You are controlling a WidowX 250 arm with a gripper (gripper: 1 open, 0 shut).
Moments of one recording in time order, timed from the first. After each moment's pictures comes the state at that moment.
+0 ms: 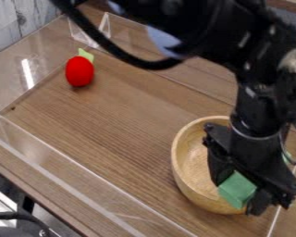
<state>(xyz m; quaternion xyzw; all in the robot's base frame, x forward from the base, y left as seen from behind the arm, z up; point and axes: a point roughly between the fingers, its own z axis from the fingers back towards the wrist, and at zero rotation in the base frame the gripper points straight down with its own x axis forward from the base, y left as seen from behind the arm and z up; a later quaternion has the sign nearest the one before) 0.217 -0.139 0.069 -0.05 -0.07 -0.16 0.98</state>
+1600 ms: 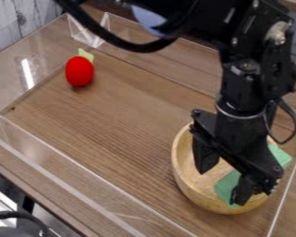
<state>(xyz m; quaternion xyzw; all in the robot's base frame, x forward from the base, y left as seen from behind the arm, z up) 0.217 -0.114 0.080 -0.04 -0.04 -0.17 0.98</state>
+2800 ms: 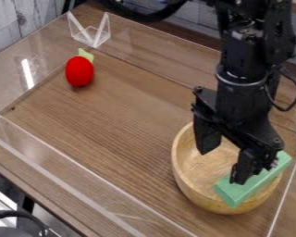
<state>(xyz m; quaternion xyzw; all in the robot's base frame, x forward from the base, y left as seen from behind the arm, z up) 0.224 -0.107 0.096 -0.05 -0.02 -0.18 0.98</state>
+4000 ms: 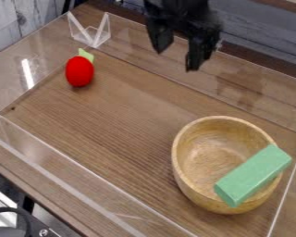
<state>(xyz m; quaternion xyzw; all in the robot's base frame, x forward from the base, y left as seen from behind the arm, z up) 0.294 -0.010 0.146 0.01 -0.15 -0.09 0.98</state>
